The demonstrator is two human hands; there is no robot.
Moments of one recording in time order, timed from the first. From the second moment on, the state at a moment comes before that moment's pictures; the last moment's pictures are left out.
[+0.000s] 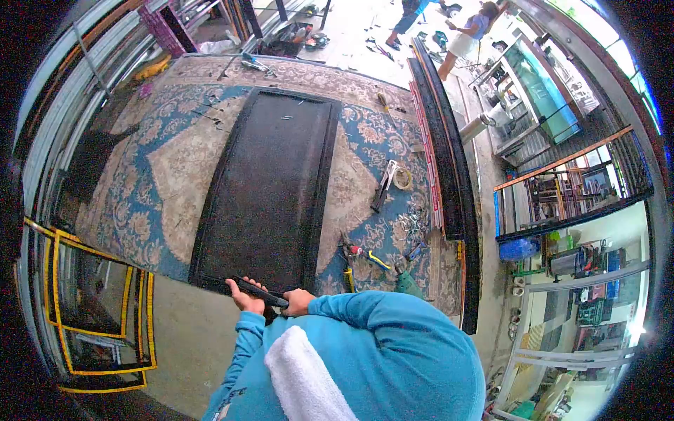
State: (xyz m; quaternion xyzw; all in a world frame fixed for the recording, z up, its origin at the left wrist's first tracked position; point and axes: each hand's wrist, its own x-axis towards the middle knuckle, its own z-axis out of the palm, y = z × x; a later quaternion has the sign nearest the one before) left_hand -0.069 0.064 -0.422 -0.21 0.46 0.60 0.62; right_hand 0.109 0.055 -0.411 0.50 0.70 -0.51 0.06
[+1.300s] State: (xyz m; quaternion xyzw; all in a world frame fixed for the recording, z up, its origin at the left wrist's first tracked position) left_hand -0.076 0.063 -0.434 -0.20 0.43 0.60 0.64; right_hand 0.105 0.119 -0.322 0.44 0.69 -0.56 0.13
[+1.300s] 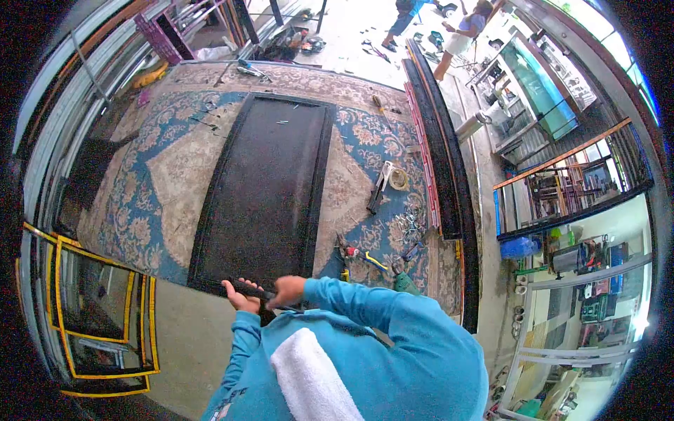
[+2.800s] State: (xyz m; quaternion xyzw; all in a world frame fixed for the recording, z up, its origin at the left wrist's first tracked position) left_hand -0.107 -0.028 -0.431 0.16 0.75 0.26 0.59; right_hand 0.349 0.202 -0.459 0.78 0.61 -0.09 -0.11
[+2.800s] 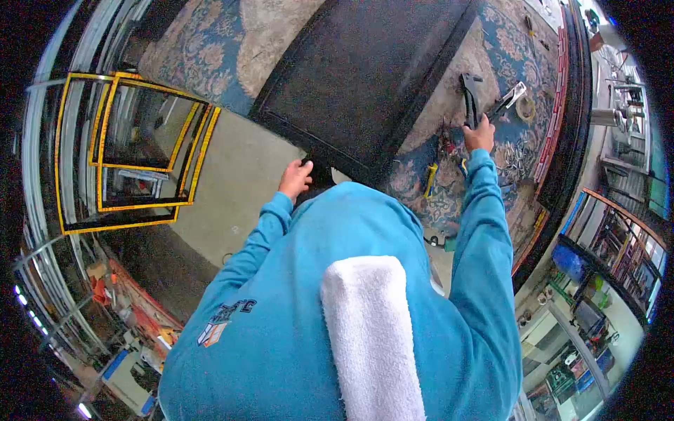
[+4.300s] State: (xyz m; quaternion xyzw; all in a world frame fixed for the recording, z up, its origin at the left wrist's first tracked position) left_hand -0.115 0.056 -0.473 0.09 0.84 0.22 0.50; right_hand 0.429 -0.111 -0.451 0.64 0.05 -0.56 -0.53
